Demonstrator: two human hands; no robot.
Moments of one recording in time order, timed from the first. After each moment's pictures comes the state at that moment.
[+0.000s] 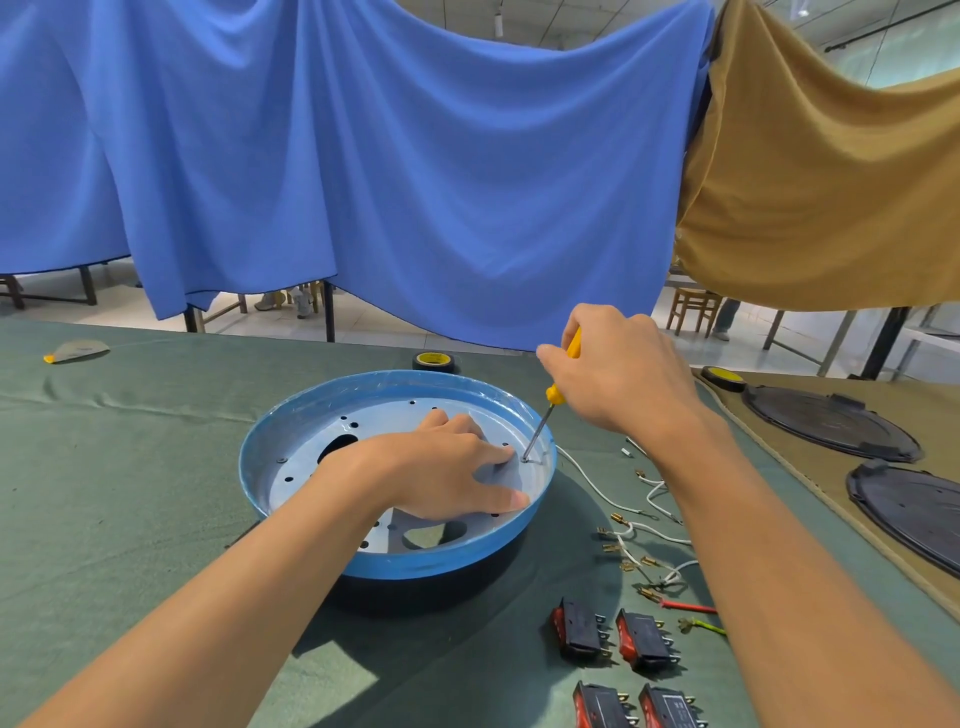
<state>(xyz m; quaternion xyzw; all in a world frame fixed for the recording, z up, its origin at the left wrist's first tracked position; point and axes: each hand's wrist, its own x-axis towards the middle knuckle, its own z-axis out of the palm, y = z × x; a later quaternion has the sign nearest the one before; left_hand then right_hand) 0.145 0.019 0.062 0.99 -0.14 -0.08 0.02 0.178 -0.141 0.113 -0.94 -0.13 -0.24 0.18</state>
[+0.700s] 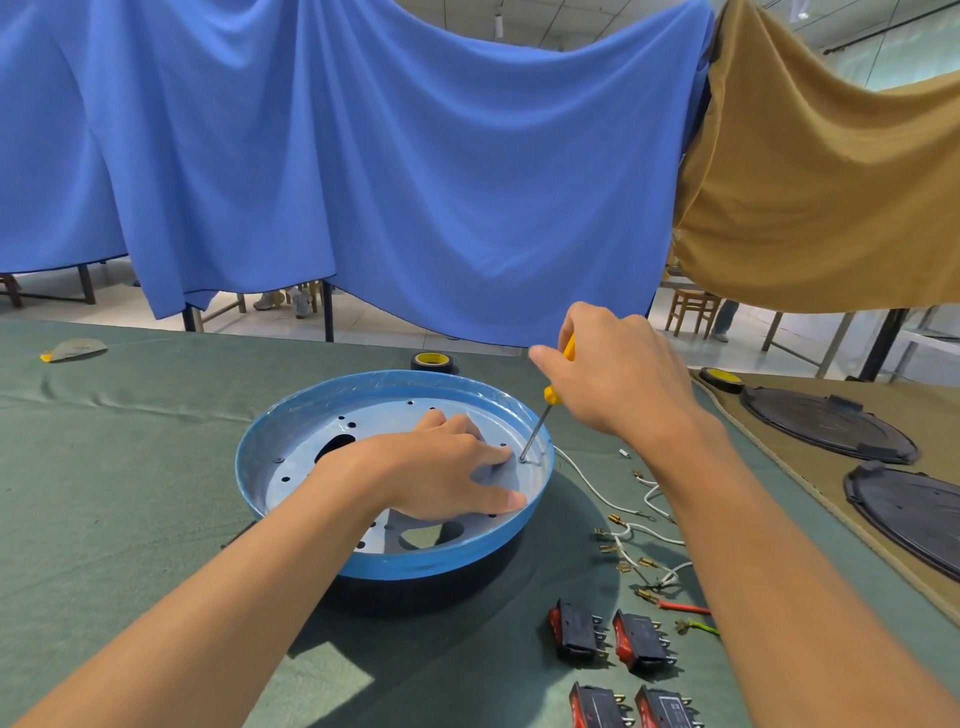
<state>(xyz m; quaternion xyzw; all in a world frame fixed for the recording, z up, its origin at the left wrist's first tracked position) 0.143 0.018 0.063 0.99 -0.14 -0.08 0.02 0.174 -0.141 0.114 -0.95 -0.13 -0.25 0.15</state>
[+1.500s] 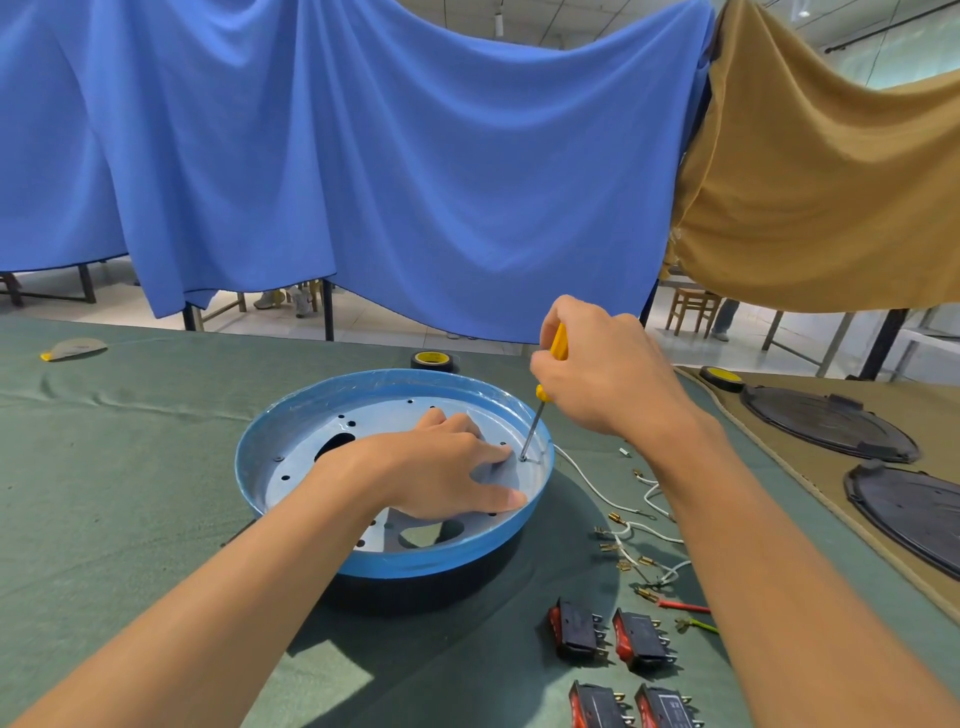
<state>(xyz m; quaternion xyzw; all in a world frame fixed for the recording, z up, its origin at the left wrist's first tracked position) 0.142 0.017 0.063 0.99 -0.14 -0.08 0.02 0.173 -0.137 0.116 -0.94 -0.17 -0.21 0.20</state>
